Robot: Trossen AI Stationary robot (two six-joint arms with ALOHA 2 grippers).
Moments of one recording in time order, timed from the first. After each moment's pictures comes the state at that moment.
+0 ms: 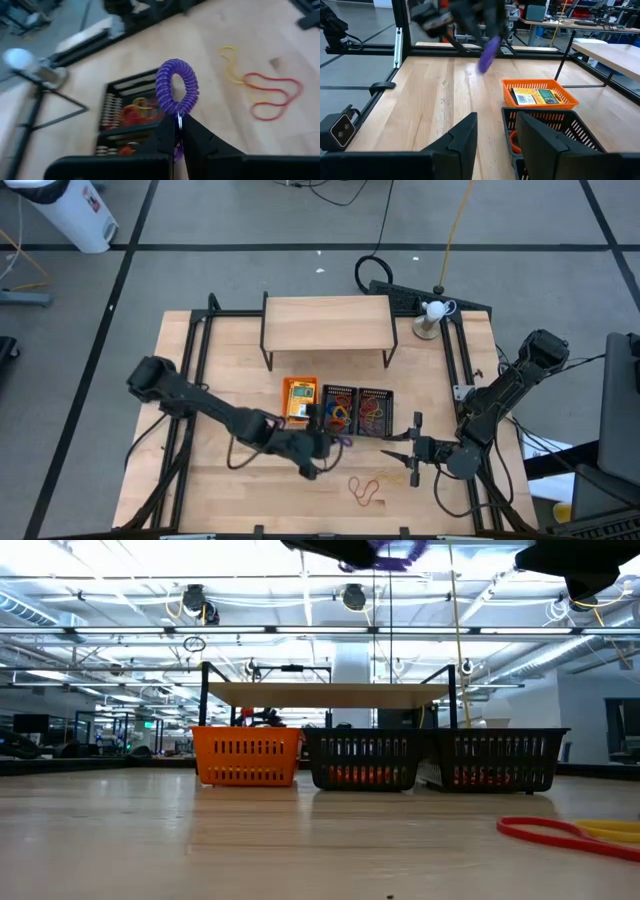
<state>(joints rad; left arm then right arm) -0.41 1.77 1.36 -0.24 -0.45 0.14 0.88 1.24 0.51 0.36 0.97 0.28</state>
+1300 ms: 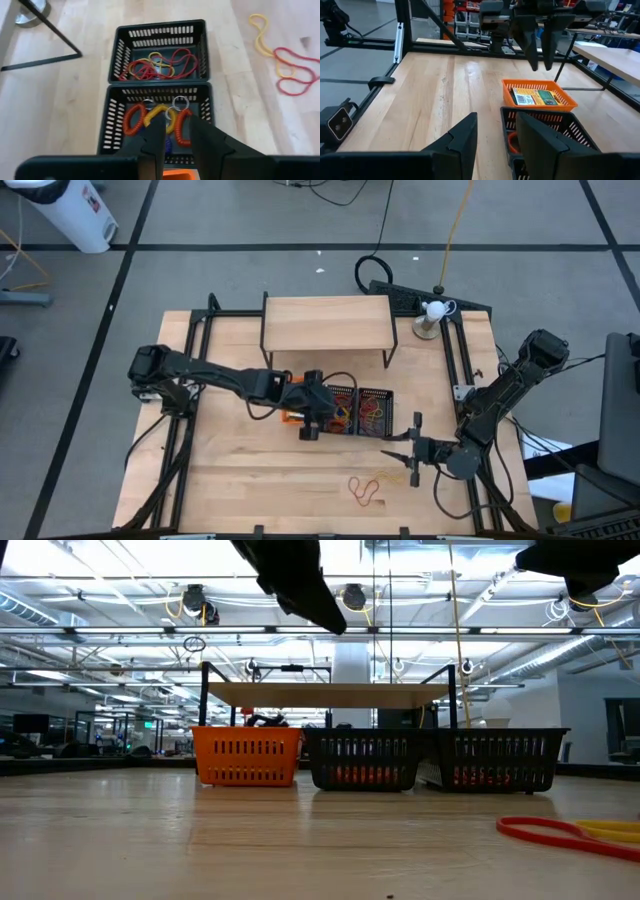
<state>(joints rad) -0.14 1.71 1.36 -0.45 -0.12 0.06 0.88 1.24 0.51 0.36 0.97 0.25</state>
